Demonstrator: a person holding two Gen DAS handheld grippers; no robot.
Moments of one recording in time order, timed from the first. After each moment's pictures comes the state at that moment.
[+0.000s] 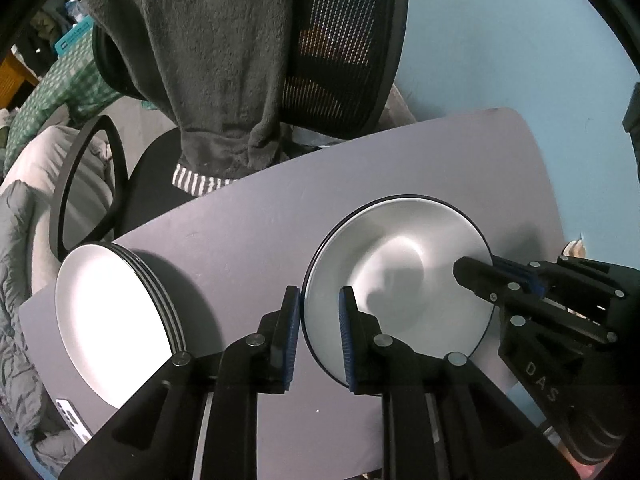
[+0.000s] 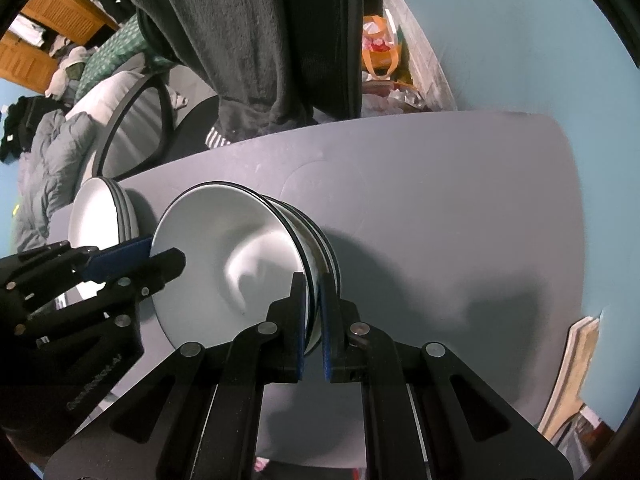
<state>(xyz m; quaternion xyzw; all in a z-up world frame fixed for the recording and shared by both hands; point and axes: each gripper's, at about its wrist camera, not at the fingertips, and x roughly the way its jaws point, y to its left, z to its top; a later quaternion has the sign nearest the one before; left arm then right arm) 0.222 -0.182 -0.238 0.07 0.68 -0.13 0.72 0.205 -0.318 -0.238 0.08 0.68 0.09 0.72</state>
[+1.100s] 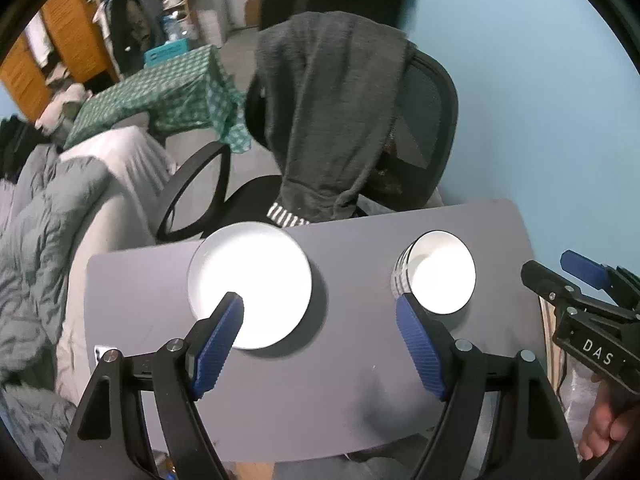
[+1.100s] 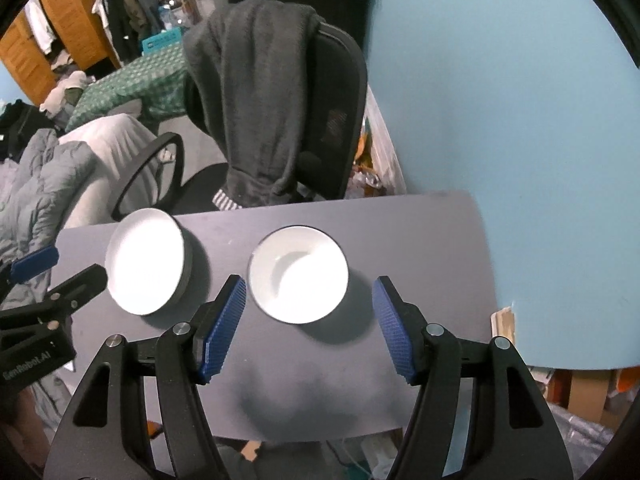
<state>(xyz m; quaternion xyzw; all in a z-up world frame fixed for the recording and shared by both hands) 0.140 -0.046 -0.091 -0.01 0.57 -0.04 0.82 0.145 -0.260 -0.091 0.00 0.57 0.03 0.82</state>
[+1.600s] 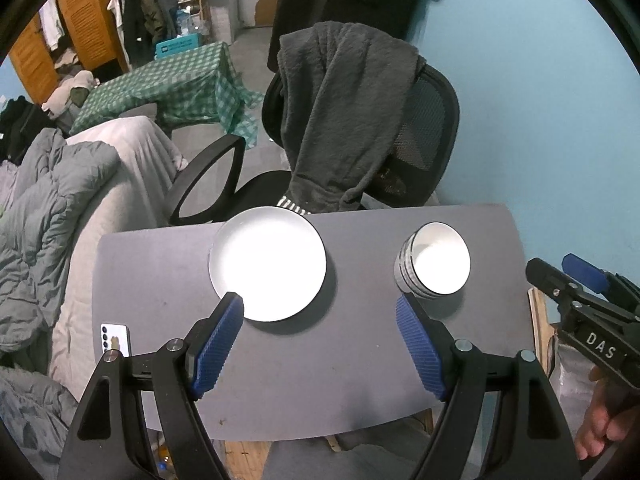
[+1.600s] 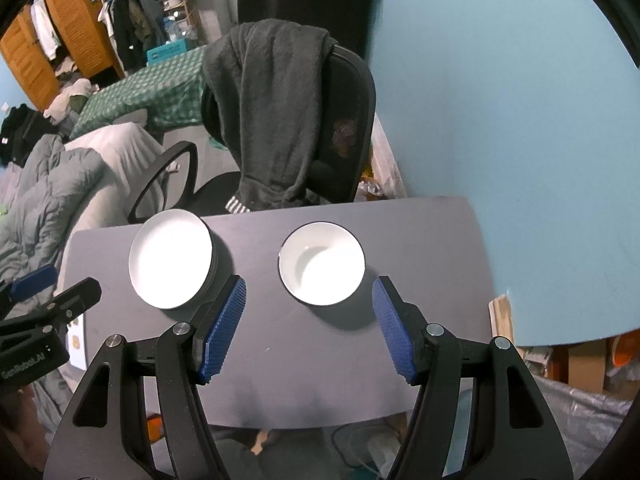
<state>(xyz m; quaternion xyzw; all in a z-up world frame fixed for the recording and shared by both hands) 0.109 -0.019 -0.069 -0.03 0.56 -0.05 0.82 0.119 -0.232 -0.062 0.00 0.55 0.02 0.83</state>
